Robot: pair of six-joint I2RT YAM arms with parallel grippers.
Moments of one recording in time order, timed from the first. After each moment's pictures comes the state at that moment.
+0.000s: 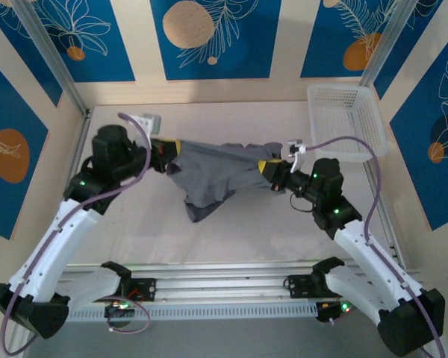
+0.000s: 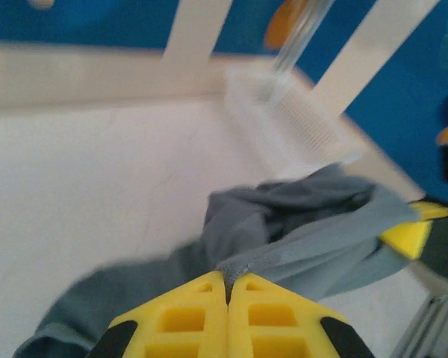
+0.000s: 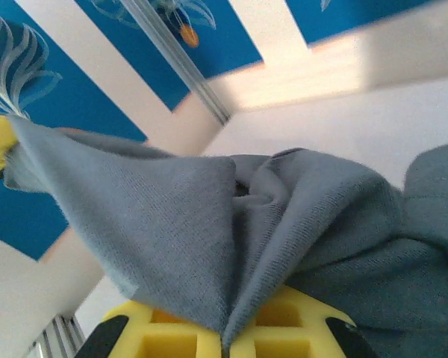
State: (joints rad) left arm -0.42 1.05 1.13 -0.48 0.31 -0.31; right arm 0.37 0.86 0.62 0.04 -0.45 0.53
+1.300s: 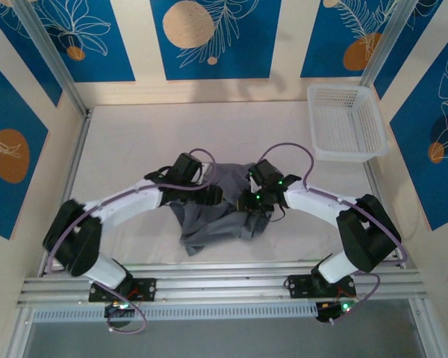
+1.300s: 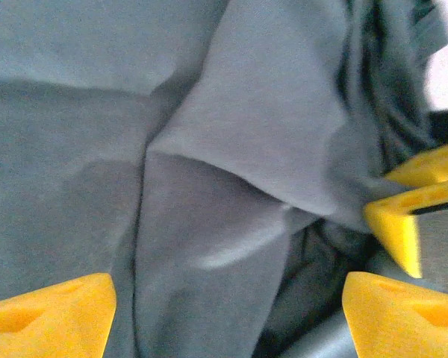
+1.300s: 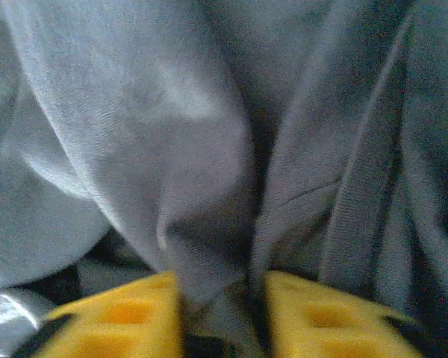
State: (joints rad) left arm -0.67 1.55 1.00 -0.43 0.23 -0.46; right arm 0.61 1.50 0.85 -0.49 -0.24 0.57
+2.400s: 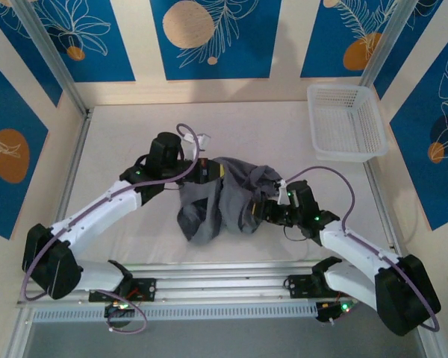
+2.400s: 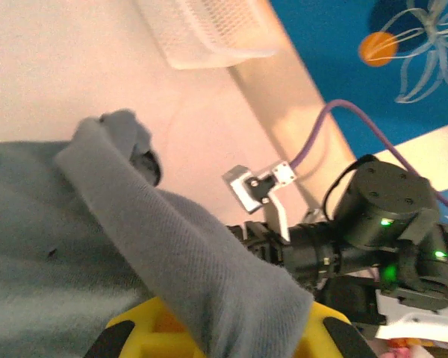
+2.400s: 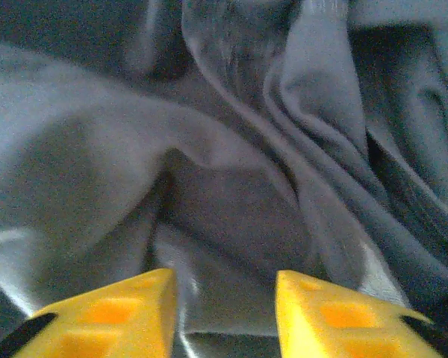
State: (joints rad) left arm -0.63 1.32 1.07 -0.21 0.59 -0.59; right arm 0.45 0.99 0.40 -0.13 -0.42 0.70
